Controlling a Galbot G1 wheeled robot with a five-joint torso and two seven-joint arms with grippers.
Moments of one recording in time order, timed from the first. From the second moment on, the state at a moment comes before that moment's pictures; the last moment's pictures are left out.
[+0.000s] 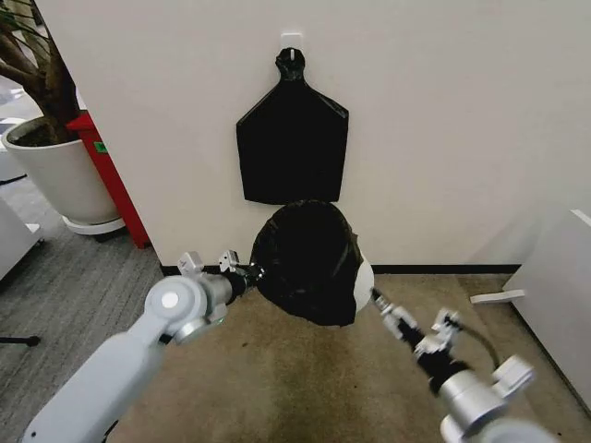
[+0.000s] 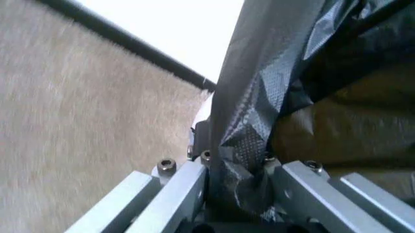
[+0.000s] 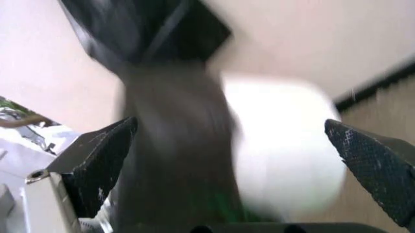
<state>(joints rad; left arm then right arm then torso) 0.94 -0.90 -0.10 -1.97 -1.73 0.36 -0.55 -1.67 1.18 0.74 2.43 1.36 -0.37 0.19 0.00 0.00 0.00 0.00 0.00</state>
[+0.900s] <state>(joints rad) 1.10 -0.81 -0.08 -1.77 -0.70 -0.18 0.40 -1.04 0.70 0.43 2.12 1.60 -0.66 0.14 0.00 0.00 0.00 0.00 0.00</state>
